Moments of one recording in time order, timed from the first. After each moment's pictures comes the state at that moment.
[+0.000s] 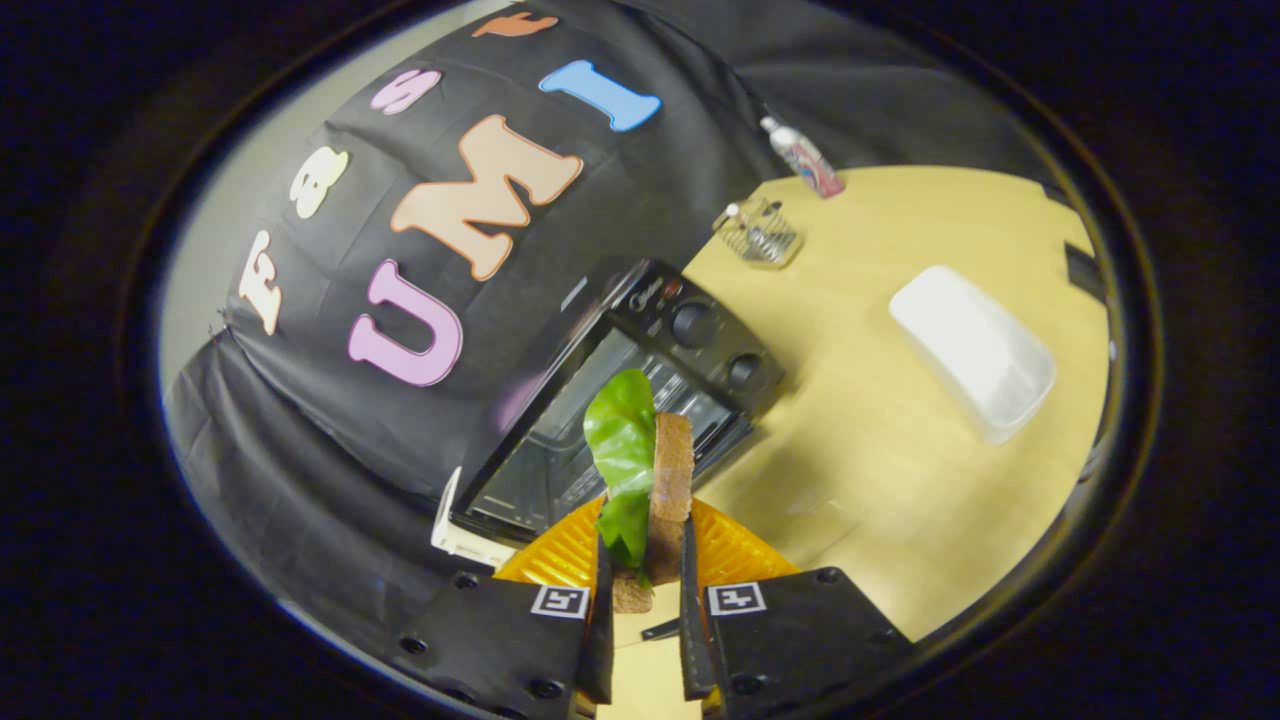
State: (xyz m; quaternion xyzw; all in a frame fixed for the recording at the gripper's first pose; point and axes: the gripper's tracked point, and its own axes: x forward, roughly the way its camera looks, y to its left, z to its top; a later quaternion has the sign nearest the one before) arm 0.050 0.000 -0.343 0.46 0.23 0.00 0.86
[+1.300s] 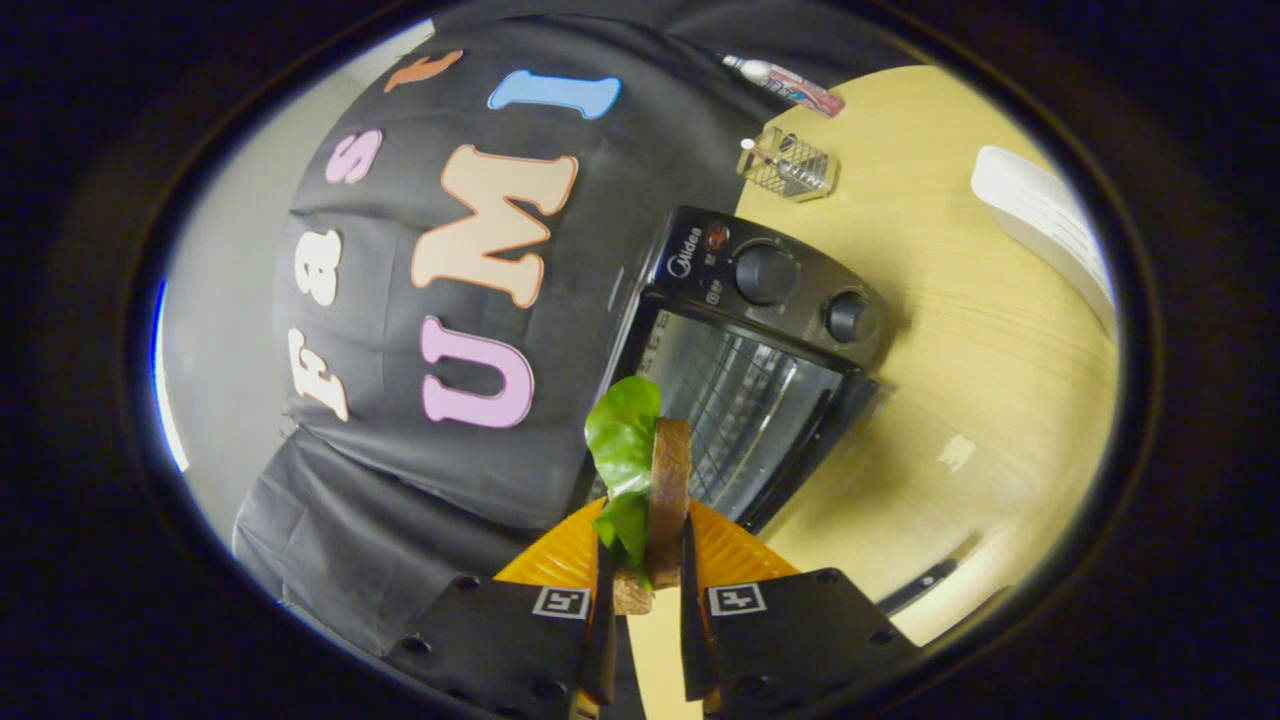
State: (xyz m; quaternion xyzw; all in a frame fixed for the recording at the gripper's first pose) arm 0.103 0.023 -0.315 0.59 0.19 0.06 0.78
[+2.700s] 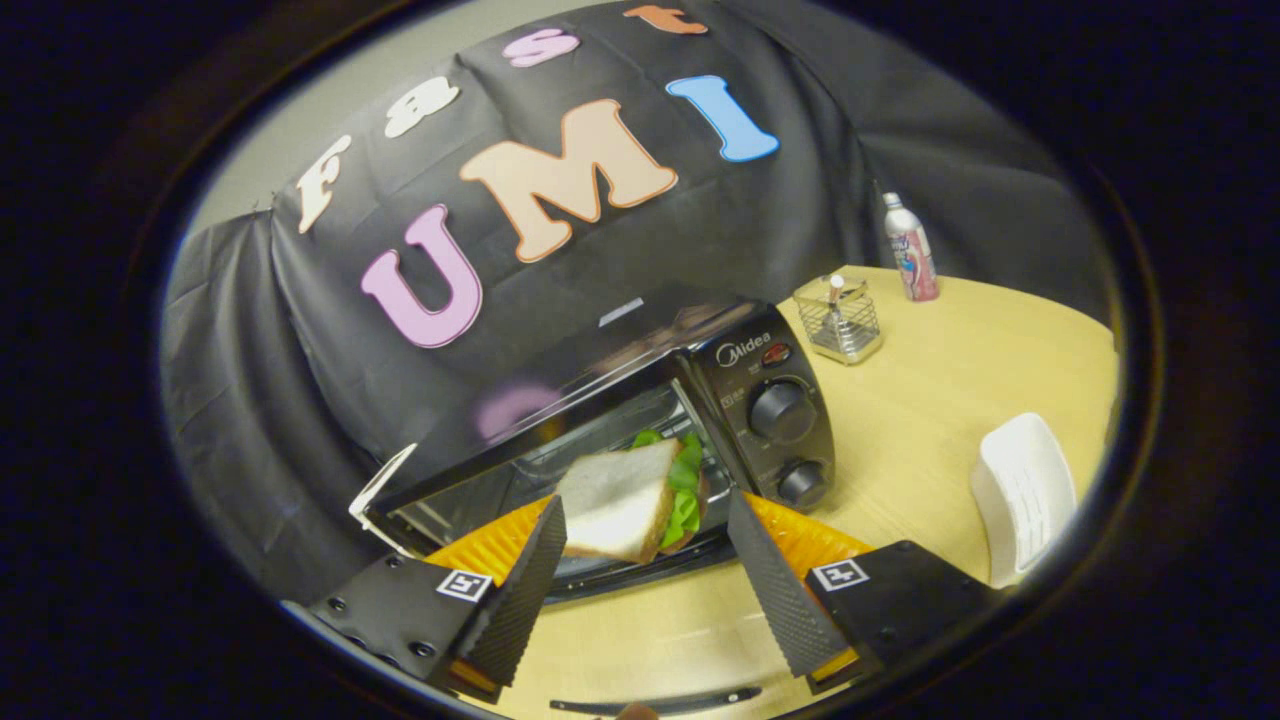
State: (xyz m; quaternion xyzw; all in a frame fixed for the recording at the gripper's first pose) arm 0.101 -0.022 -0.325 0.26 0.14 0.00 0.96
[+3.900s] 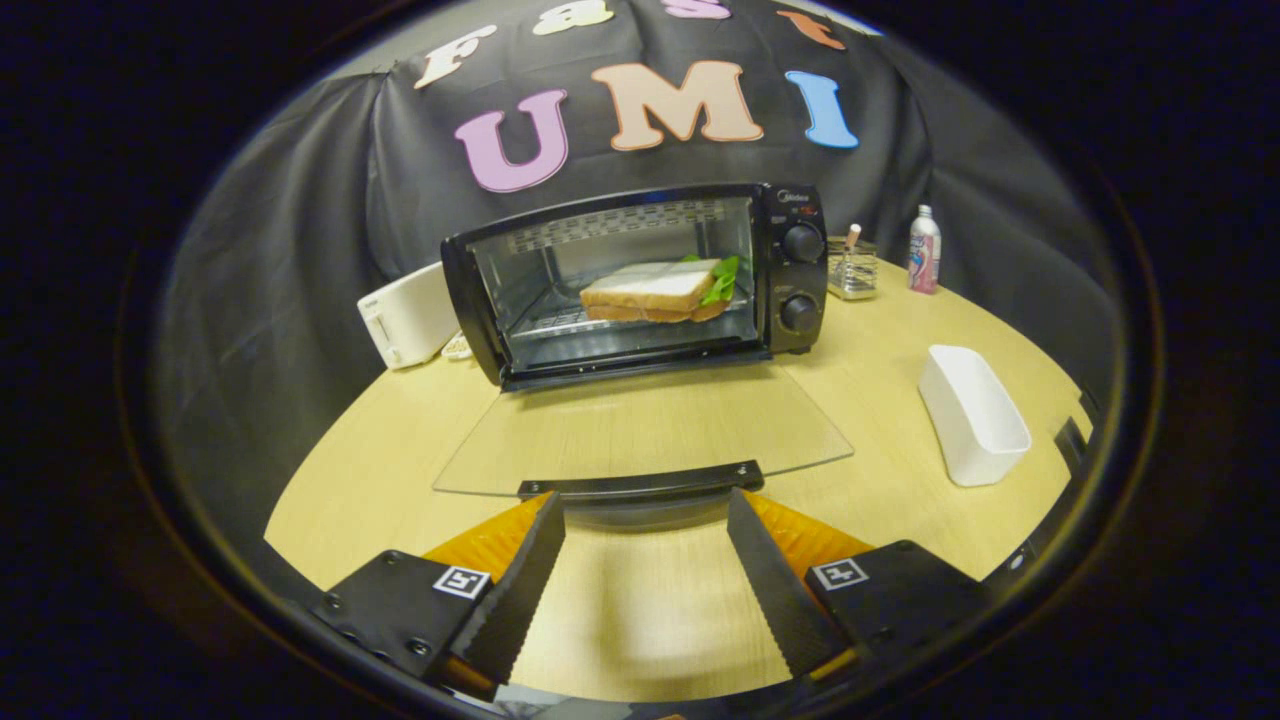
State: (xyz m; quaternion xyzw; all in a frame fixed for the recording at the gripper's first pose) arm -0.023 0.044 -0.435 0.09 0.24 0.04 0.96
